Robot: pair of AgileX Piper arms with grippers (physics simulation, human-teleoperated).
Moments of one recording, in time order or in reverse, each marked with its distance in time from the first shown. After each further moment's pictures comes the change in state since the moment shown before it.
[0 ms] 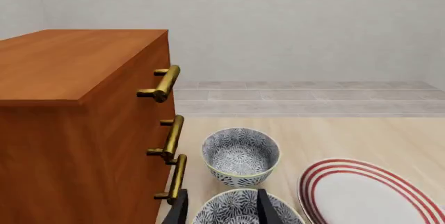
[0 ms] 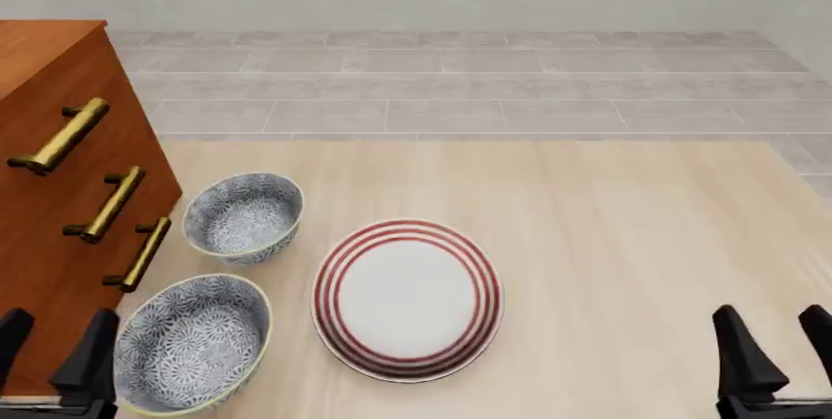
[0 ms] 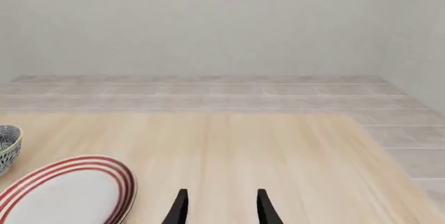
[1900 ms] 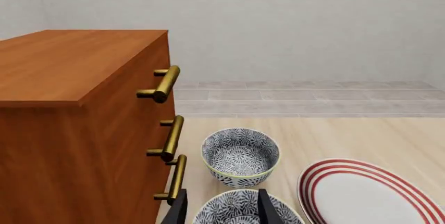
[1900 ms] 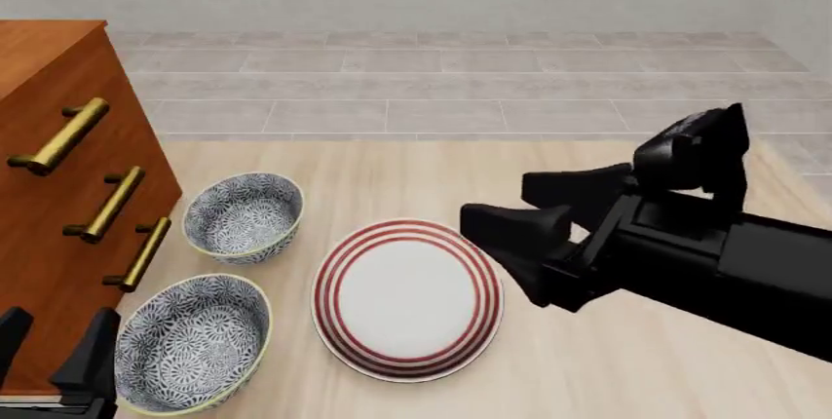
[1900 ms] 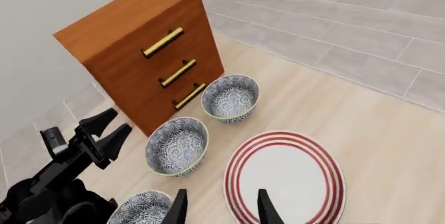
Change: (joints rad) left arm 0.000 0.009 -0.002 -0.007 0.000; right arm 0.866 0.863 -0.843 0.316 0.257
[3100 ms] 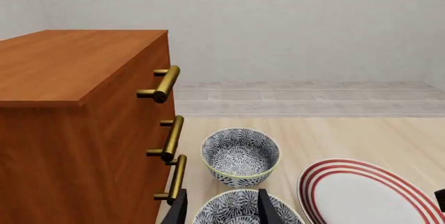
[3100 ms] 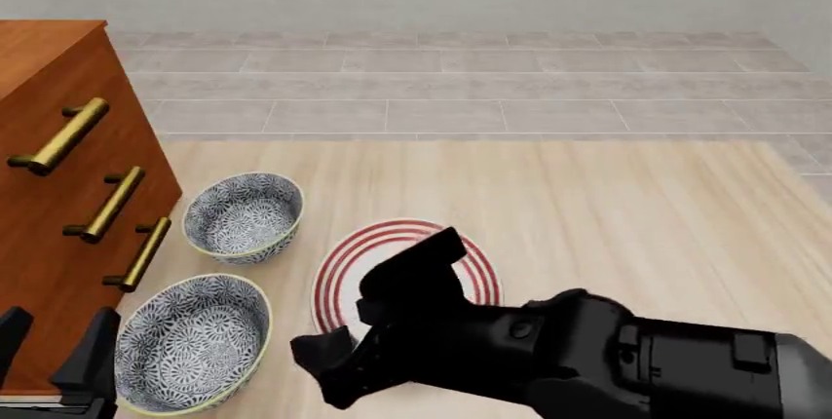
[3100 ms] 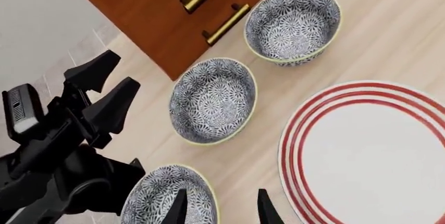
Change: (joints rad) left arm 0.000 0.000 0.000 0.000 0.000; right arm 0.238 0.512 0.012 -0.270 0.168
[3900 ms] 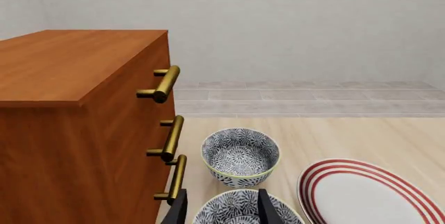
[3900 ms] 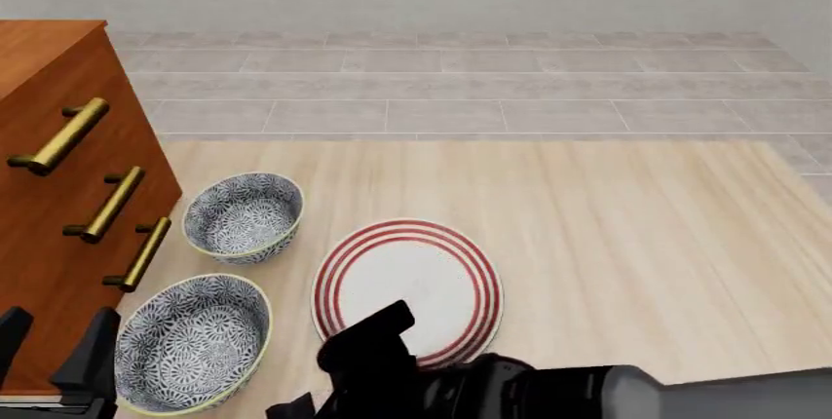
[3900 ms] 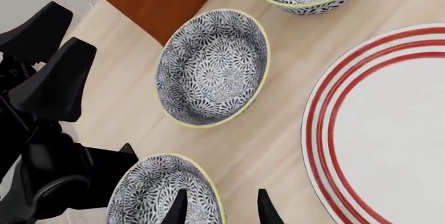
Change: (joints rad) left arm 0.000 0.000 0.000 0.000 0.000; right arm 0.079 0.252 0.041 -0.189 0.116
